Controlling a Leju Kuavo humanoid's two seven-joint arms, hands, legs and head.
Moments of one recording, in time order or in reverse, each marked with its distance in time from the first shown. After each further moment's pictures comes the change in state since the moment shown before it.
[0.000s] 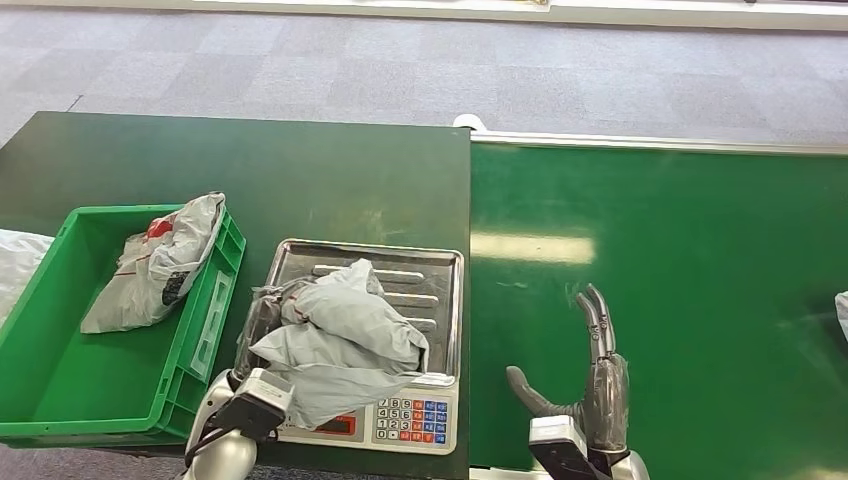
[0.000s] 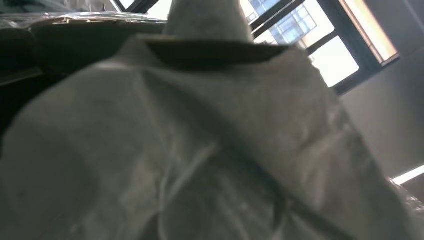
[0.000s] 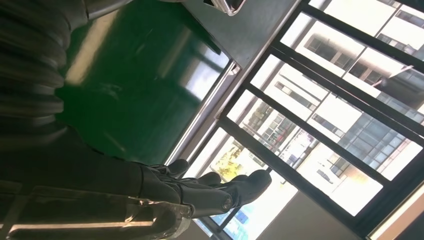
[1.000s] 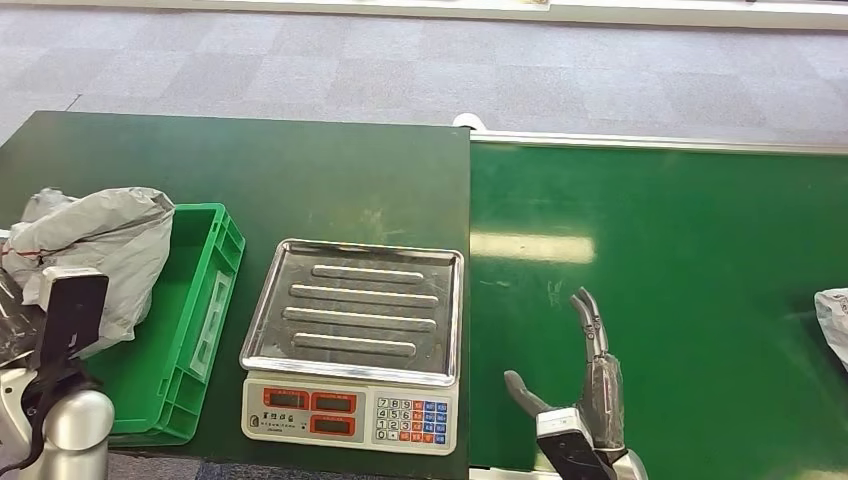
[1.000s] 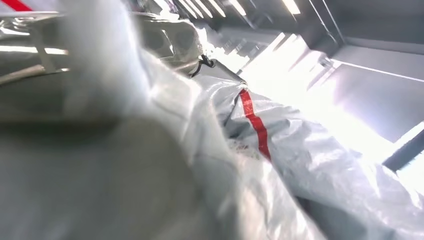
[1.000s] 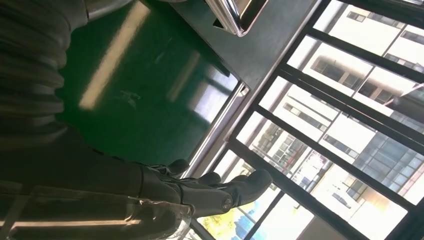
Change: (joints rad) left arm -0.043 0.071 0.629 -0.065 -0.400 0.281 0.402; right arm 0.003 -0.008 -0.006 0.004 -0.056 0.091 0.032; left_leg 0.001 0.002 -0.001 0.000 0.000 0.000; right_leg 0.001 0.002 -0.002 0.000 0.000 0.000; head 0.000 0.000
